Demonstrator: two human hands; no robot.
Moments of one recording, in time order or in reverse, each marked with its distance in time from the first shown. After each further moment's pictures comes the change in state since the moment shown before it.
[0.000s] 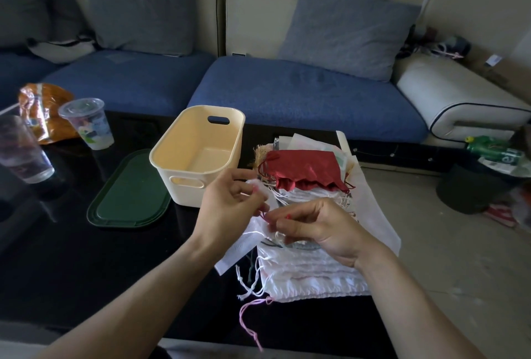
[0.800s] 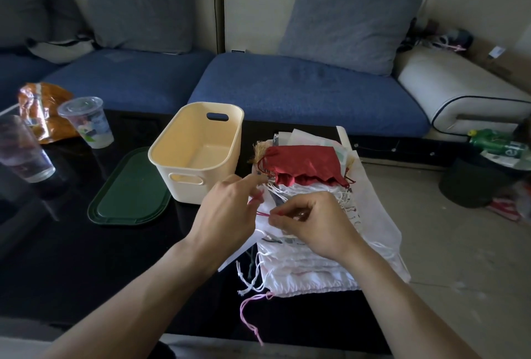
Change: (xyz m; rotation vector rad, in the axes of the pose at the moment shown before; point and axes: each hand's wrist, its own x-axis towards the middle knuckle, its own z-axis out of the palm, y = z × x) left_hand 0.001 -0.008 -0.003 0.782 -0.059 0.514; right_hand 0.006 0.014 0.008 -0.404 0.253 -0.195
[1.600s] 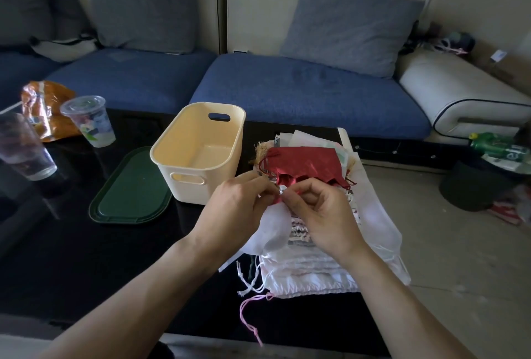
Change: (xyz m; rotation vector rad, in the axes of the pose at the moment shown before) left_hand 0.005 -0.002 0.001 -0.085 0.043 0.205; right_hand 0.001 0.001 0.004 0.315 0.161 -0.062
